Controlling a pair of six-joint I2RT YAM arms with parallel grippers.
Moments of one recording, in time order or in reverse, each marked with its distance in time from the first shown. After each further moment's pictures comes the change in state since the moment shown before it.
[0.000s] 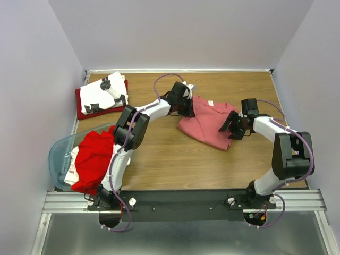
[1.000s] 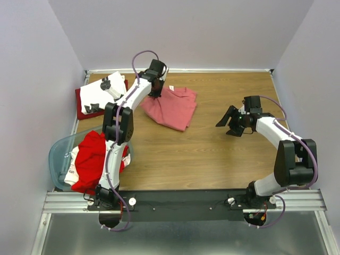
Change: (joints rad) left arm 0.208 0.023 0.384 -0.590 -0.474 0.362; right arm 0.000 -0.085 0.019 -0.008 -0.118 -0.002
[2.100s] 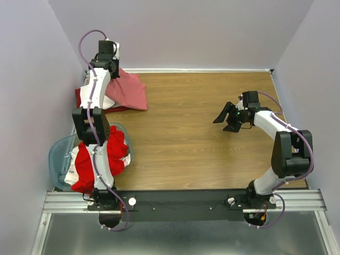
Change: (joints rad) left arm 0.362 -0.164 0.073 0.002 -0.047 0.095; right arm 0.000 0.106 0.099 -0.012 -0.088 -0.034
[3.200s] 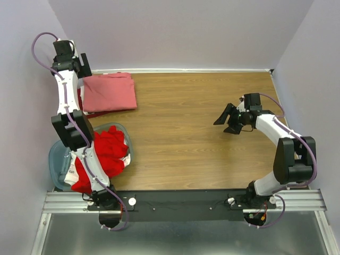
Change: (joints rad) left arm 0.309 -0.045 0.014 0.013 0.090 -0.089; right arm 0.000 -0.069 -0.051 -0.003 -0.008 0.000
